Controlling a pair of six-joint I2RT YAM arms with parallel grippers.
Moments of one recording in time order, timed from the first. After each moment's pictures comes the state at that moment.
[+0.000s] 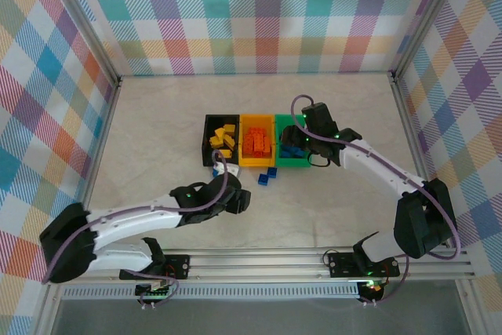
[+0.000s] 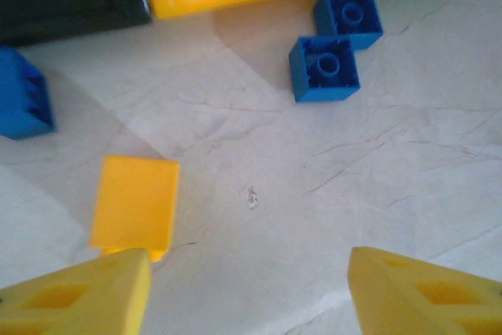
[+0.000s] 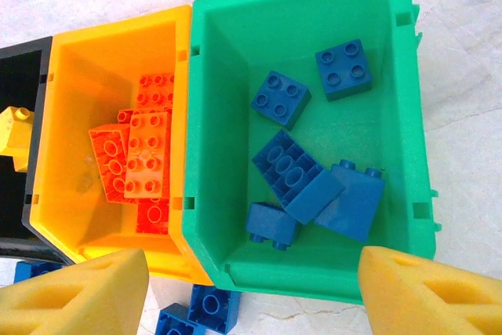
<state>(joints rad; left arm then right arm) -1.00 1.16 0.65 -0.37 -0.30 -0.64 0.51 1.43 1.05 -0.47 0.03 0.58</state>
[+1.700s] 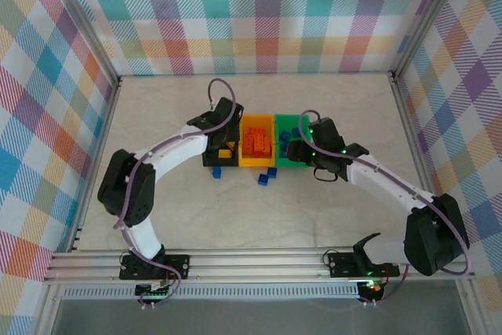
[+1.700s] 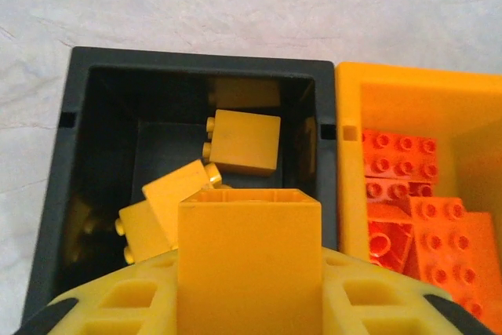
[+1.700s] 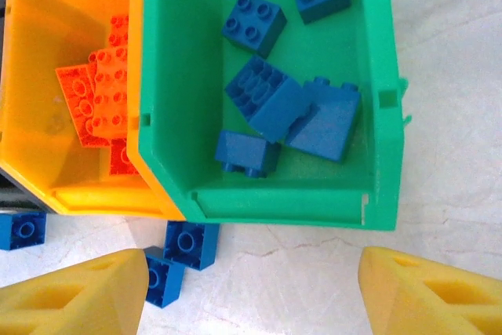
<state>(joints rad) -0.56 1.77 1.32 -0.48 -0.32 -0.51 0.51 1.30 0.87 -0.45 -0.02 0.62</state>
